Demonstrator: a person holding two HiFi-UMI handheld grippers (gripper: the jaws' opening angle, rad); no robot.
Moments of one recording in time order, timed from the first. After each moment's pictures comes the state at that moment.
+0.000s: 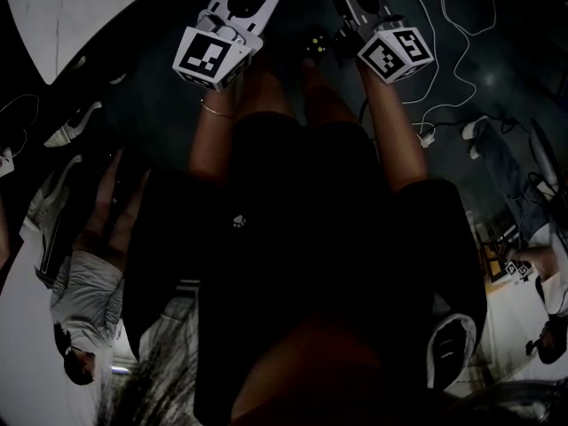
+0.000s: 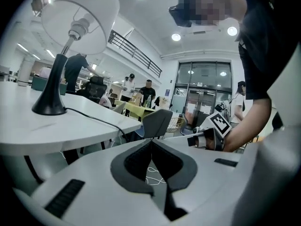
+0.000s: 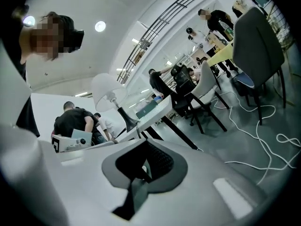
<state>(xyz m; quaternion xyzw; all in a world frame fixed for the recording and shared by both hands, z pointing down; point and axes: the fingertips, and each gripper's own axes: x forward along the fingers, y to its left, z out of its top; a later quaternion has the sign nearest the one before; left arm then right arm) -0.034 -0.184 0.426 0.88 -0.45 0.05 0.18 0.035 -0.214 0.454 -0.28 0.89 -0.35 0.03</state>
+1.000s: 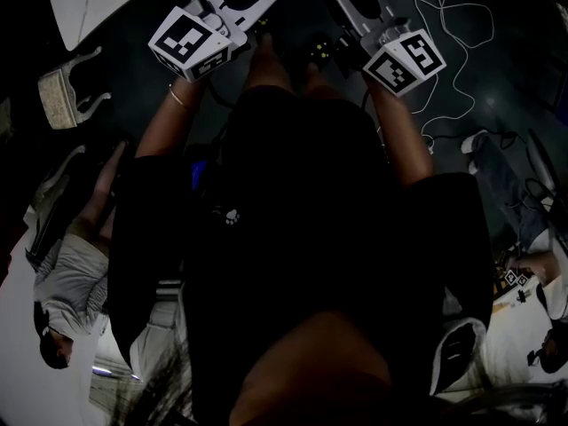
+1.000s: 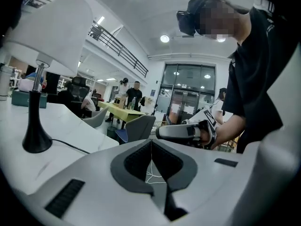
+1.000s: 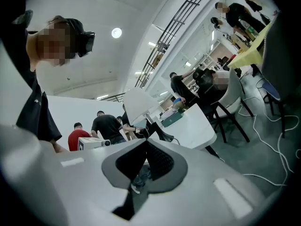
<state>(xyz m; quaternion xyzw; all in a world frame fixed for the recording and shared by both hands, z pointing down) -0.017 -0.149 0.325 0.92 -0.36 0.05 0.16 0.020 -0.163 0.318 -0.18 0.93 -0.31 0.07</state>
